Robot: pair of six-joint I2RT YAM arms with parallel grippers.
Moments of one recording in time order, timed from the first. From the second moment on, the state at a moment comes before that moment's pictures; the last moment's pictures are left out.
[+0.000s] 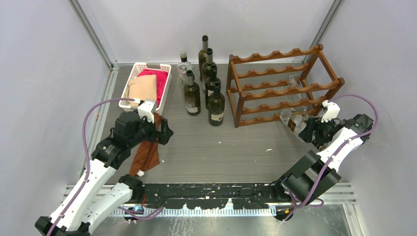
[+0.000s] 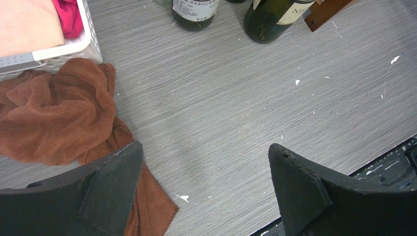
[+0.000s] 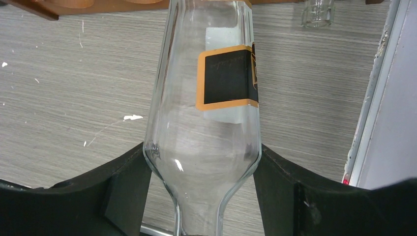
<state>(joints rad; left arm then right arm) -0.45 0.71 0.80 -0.61 0.08 -0.16 -0.92 1.22 1.00 -1.02 -0.76 -0.91</state>
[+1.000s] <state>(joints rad) -0.42 0.71 0.79 -0.59 0.12 -0.16 -0.77 1.19 0.84 -0.65 -0.76 -0.68</state>
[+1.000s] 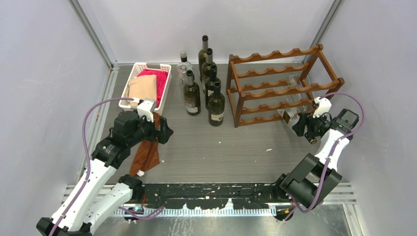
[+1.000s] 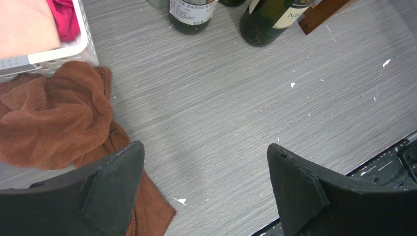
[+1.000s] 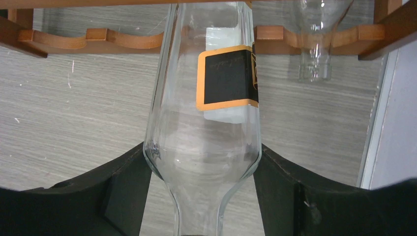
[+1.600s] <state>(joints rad) -0.40 0.70 0.77 -0.56 0.15 -0.19 -0.57 1.38 0.72 -0.10 -0.67 -0.49</state>
